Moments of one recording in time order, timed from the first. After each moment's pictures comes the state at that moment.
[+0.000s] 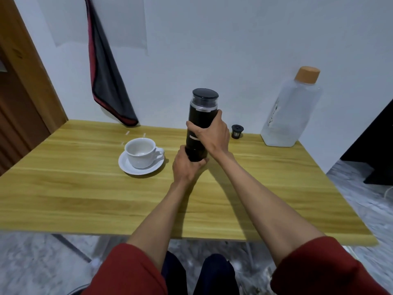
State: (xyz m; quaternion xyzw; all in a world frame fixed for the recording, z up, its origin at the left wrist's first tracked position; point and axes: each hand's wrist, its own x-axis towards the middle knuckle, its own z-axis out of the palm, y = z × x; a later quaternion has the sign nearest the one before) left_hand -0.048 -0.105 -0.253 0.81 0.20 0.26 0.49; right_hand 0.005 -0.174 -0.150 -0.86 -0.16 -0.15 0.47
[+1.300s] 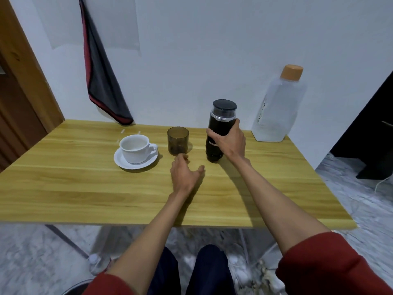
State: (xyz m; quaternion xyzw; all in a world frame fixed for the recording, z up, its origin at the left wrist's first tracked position) left_hand -0.086 -0.143 -0.262 0.83 0.21 0.25 0.45; right_hand 0.024 -0.256 -0.177 -0.86 -0.13 -0.15 0.47
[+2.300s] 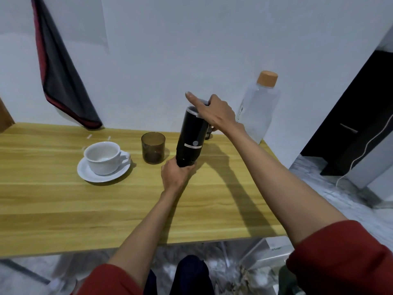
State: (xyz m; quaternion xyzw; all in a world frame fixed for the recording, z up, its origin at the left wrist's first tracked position) left_hand -0.024 -0.161 -0.267 0.79 0.19 0.24 0.52; right_hand 0.049 -0.253 -0.068 -0.93 -0.15 -0.06 0.33
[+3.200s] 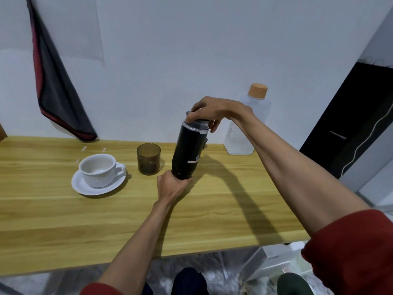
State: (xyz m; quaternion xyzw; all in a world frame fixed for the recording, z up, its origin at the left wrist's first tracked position) left_hand -0.030 -0.154 -0.266 0.82 0.14 0.20 0.51; right_hand 0.061 -0.262 -0.002 -0.93 -0.30 0.14 0.19
